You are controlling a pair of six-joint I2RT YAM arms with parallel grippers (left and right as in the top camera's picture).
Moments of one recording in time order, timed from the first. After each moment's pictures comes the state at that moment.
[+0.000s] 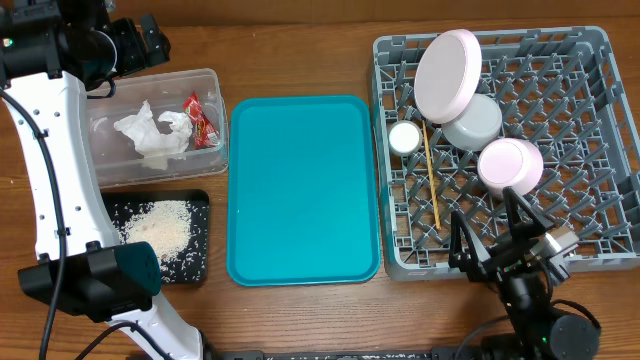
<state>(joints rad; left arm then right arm) 0.23 1.93 2.24 -1.25 0.26 -0.16 0.12 0.02 0.19 0.10 -0.24 0.35</state>
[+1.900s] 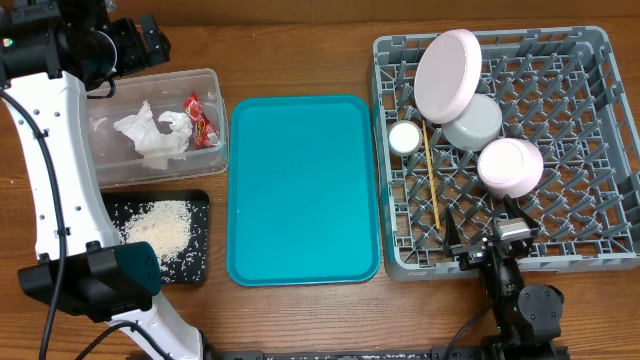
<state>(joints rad) 0.23 1.93 2.24 -1.25 0.26 -0.16 0.12 0.01 0.02 -0.03 -0.06 -0.09</state>
